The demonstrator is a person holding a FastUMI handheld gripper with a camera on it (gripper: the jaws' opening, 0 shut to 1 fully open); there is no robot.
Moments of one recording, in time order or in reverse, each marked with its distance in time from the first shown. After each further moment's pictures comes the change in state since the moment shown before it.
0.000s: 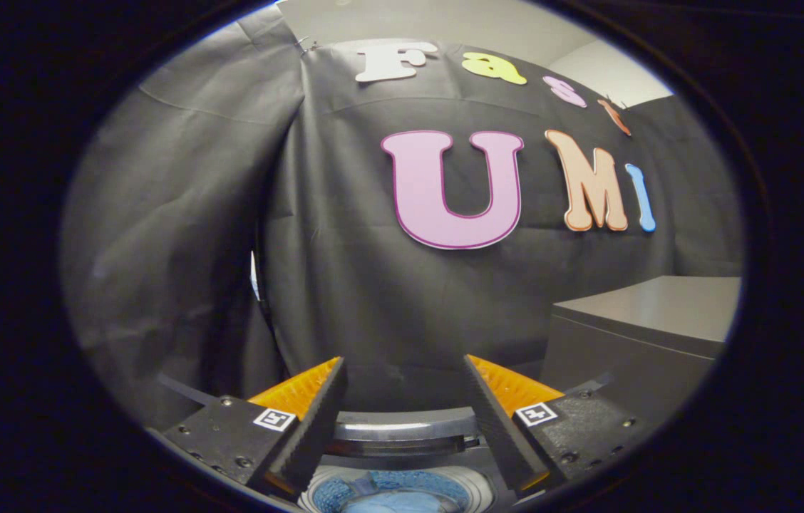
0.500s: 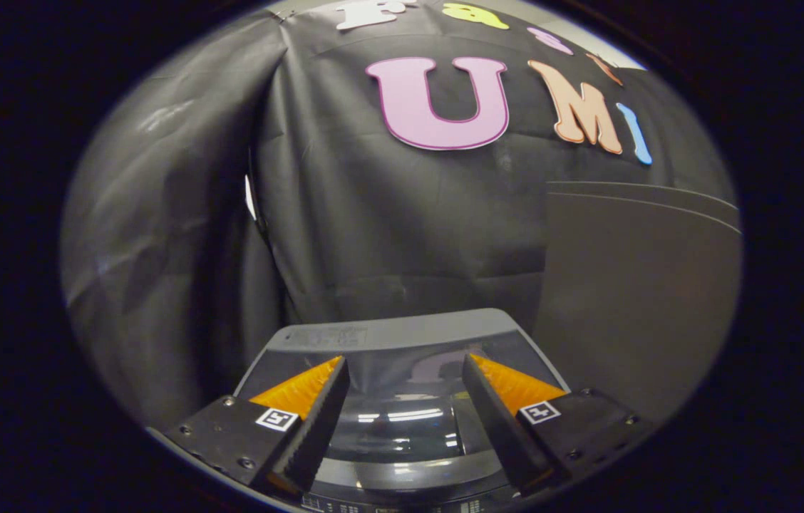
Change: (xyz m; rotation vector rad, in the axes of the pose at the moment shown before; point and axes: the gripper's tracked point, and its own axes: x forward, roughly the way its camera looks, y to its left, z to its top) arm -0.046 -0.006 -0.120 0.059 0.300 -0.003
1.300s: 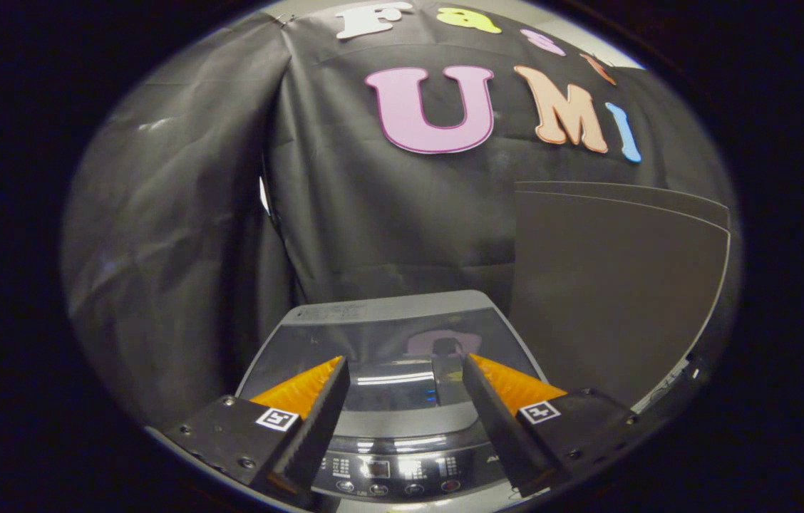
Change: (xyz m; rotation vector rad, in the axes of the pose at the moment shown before) arm -0.082 -0.015 -0.011 0.026 0.026 0.019
